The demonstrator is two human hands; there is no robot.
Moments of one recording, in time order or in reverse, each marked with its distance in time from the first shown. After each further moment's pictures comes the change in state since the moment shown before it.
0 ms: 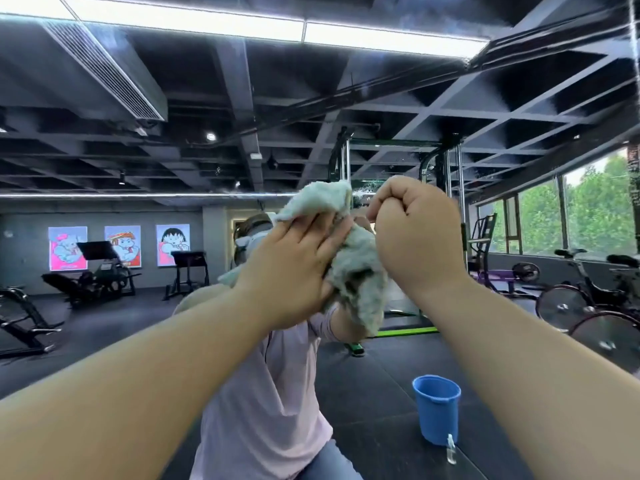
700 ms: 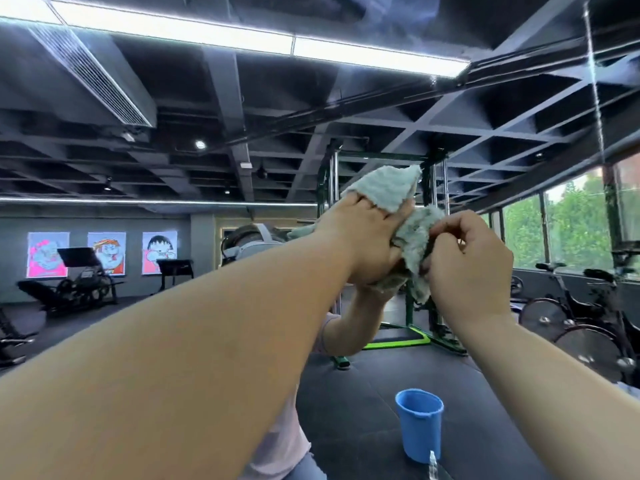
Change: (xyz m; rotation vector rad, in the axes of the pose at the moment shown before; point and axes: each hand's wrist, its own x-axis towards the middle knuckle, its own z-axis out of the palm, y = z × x) left_hand 0.122 0.064 -0.017 -0.083 -0.292 0.057; right_hand -0.005 0.066 -0.060 -0.081 0.206 0.200
